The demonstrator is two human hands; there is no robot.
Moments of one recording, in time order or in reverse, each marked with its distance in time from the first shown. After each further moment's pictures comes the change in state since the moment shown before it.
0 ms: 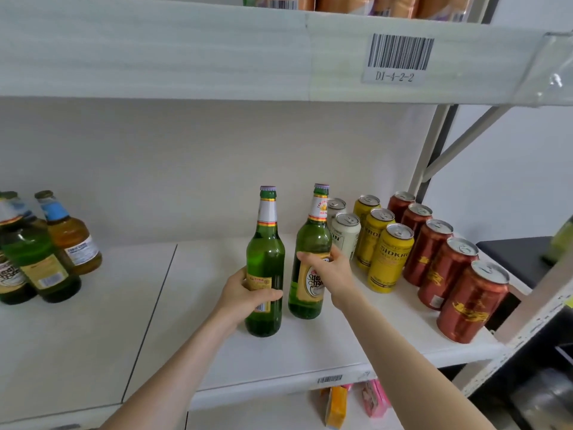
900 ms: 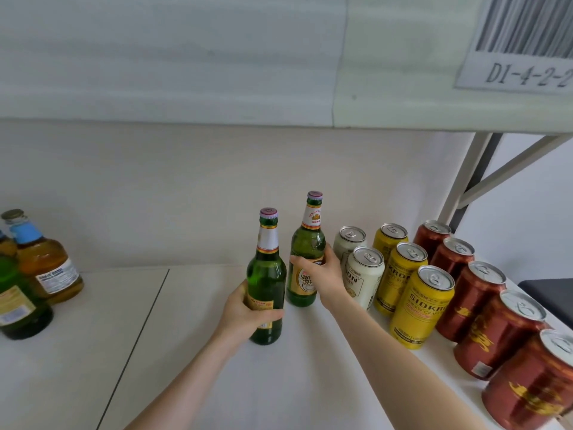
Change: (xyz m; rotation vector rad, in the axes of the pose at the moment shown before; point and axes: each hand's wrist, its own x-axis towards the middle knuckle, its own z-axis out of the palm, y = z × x) left_hand 0.090 -0.016 0.004 -0.031 0.116 0.049; right_hand 0.129 0.014 0.032 0.037 -0.036 -0.046
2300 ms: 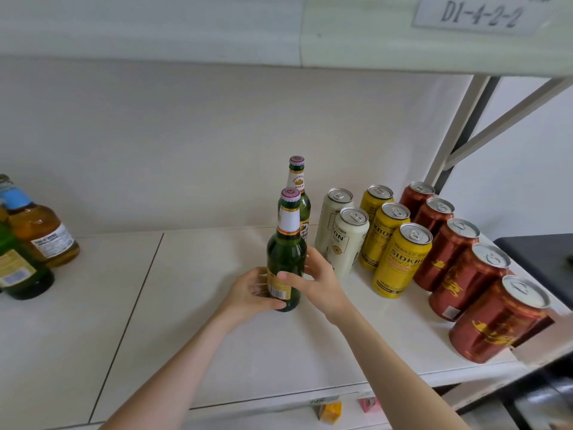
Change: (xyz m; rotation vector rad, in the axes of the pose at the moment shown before) left_hand -0.022 -0.036 0.010 0.014 -0.276 -0.022; right_hand -0.112 0.006 -0.021 -0.151 -0.225 -0.051
